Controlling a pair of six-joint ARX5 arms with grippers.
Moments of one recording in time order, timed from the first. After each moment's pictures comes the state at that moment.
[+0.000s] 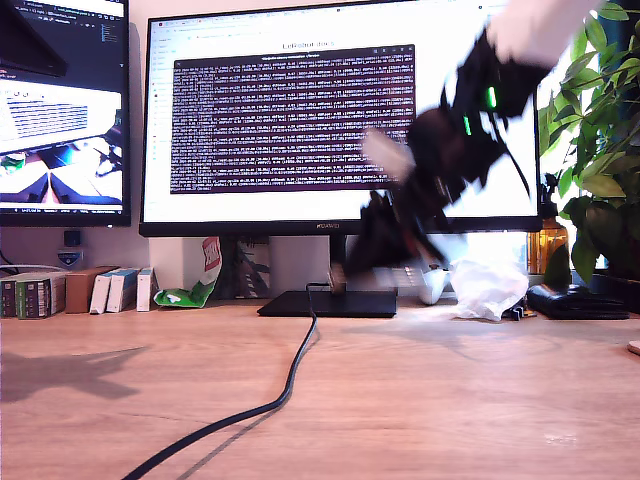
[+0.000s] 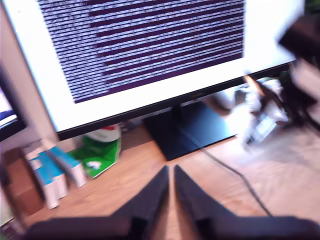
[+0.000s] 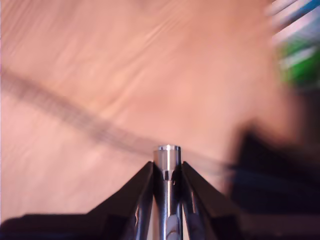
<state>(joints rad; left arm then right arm) -0.14 0.84 0.60 0.02 0.41 0.14 0.36 2.04 1.62 -0.49 -0.64 -1.47</state>
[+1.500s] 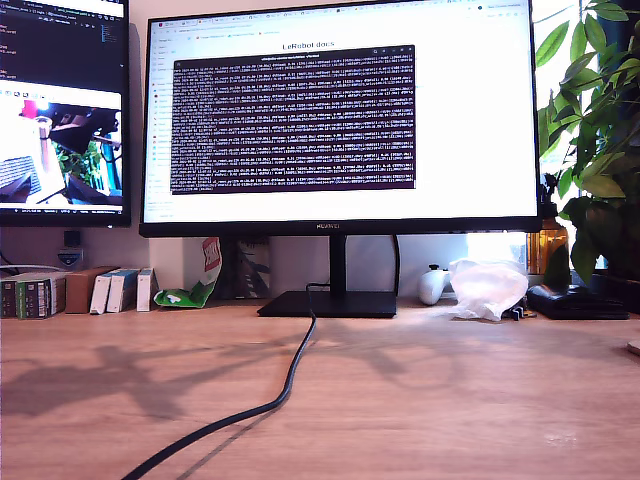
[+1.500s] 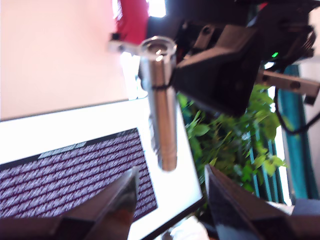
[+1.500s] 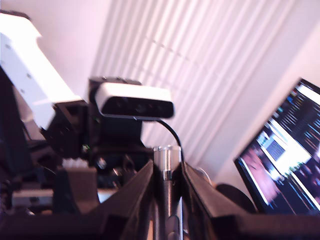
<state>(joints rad) -0.22 0.84 0.61 0.66 0.71 -0.13 0.76 1.93 2.20 -0.51 -1.14 -0.73</state>
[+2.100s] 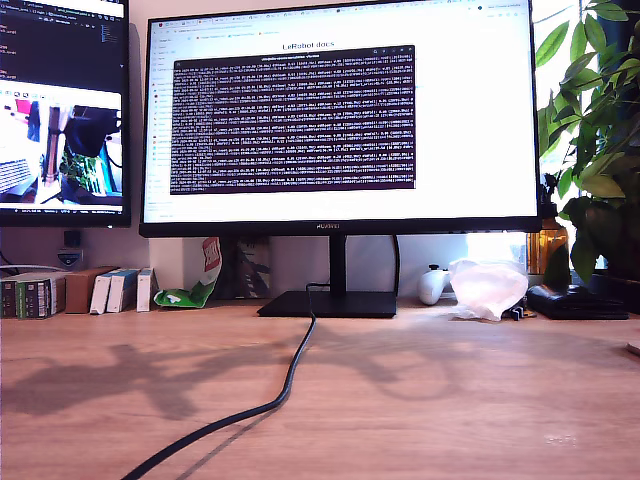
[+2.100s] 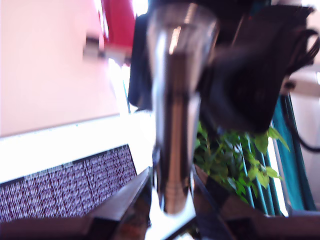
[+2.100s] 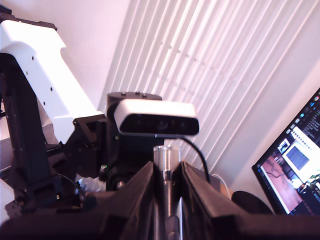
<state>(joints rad) -0.25 0.88 0.61 0.73 0.70 -0.13 0.79 1.93 2.20 -0.54 -1.14 -0.73</state>
